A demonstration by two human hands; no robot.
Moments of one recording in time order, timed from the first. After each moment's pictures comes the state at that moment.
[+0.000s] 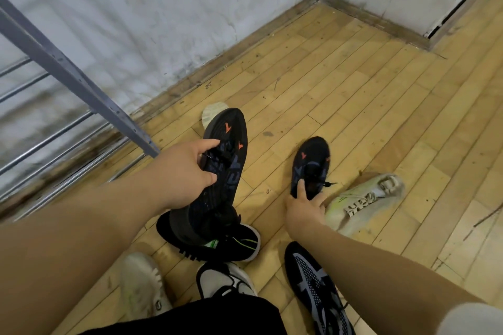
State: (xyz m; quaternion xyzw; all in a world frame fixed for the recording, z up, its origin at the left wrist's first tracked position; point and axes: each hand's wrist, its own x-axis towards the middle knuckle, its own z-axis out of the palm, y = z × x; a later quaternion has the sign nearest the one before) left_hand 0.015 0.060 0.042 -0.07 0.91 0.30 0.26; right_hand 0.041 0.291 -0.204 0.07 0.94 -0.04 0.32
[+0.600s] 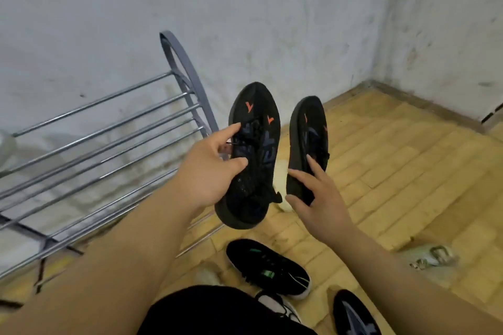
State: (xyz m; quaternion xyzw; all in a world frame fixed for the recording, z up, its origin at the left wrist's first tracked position) left_hand 0.102 0.007 0.203 -0.11 0.88 0.45 -0.03; right_hand 0.053 0.222 0.035 -0.18 0.88 -0.44 -0.05
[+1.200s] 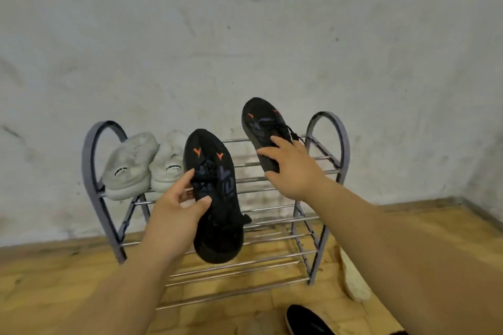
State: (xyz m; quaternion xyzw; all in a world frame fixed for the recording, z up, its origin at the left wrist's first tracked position) left_hand 0.279 -0.219 0.212 -0.28 0.65 0.63 -0.31; right_hand 0.067 -0.075 0.254 -0.46 0.87 -0.18 -0.06
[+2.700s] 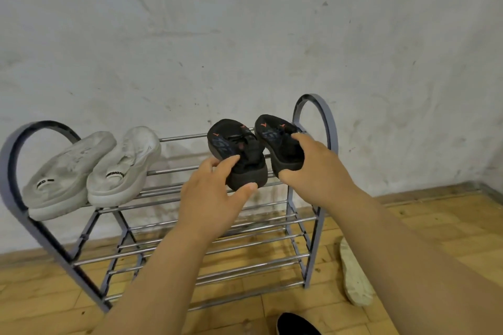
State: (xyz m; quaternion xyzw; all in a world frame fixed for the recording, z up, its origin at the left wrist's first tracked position) left_hand 0.135 -0.172 0.200 -0.24 0.92 0.22 -0.23; right_hand -0.001 -0.011 0.228 -0.33 0.88 -0.35 -0.03
